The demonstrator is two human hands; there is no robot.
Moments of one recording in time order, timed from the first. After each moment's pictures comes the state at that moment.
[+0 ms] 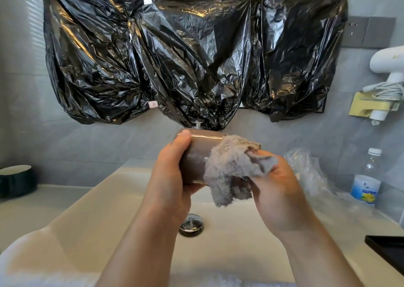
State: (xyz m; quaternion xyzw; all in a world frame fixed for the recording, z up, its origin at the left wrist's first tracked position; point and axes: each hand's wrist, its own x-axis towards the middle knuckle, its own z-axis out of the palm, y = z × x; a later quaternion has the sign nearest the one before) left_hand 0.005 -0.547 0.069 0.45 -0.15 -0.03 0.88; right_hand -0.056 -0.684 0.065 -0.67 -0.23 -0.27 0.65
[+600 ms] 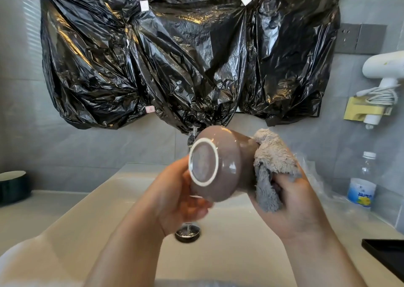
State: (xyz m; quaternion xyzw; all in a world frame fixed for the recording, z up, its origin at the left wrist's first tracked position) left_hand 0.008 -0.537 0.066 0.61 -0.12 -0.19 0.76; right_hand -0.055 -0.701 0.072 -0.45 -0.28 -0.20 0.83
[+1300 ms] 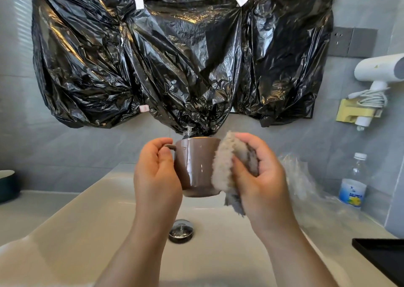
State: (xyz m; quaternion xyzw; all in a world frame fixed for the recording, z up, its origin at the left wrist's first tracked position) left_hand 0.016 -0.555 0.056 0.55 -0.16 0.30 0.77; right_hand -0.046 -0.690 0.062 -0.69 -0.16 -0.43 0.56
